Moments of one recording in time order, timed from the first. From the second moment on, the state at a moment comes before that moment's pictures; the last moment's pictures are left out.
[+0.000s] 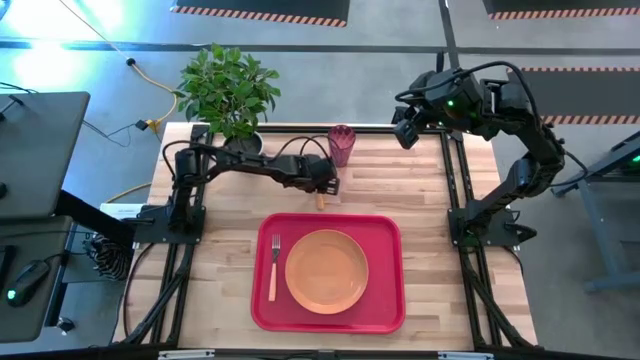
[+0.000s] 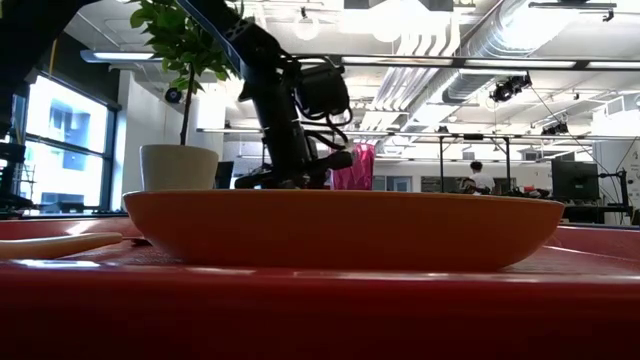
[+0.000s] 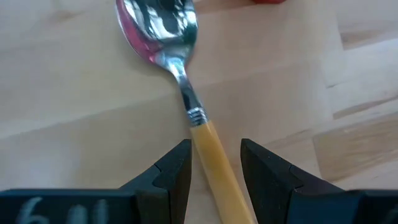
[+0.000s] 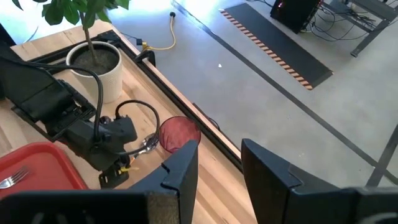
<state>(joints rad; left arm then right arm) 0.24 2.02 1.34 -0.48 -0.23 -1.04 -0.19 1.54 2.30 -1.49 0.51 0.25</state>
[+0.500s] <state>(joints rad) 0.26 2.03 1.34 -0.47 -0.21 -1.02 -0.19 1.54 2.30 -1.49 0.51 0.25</state>
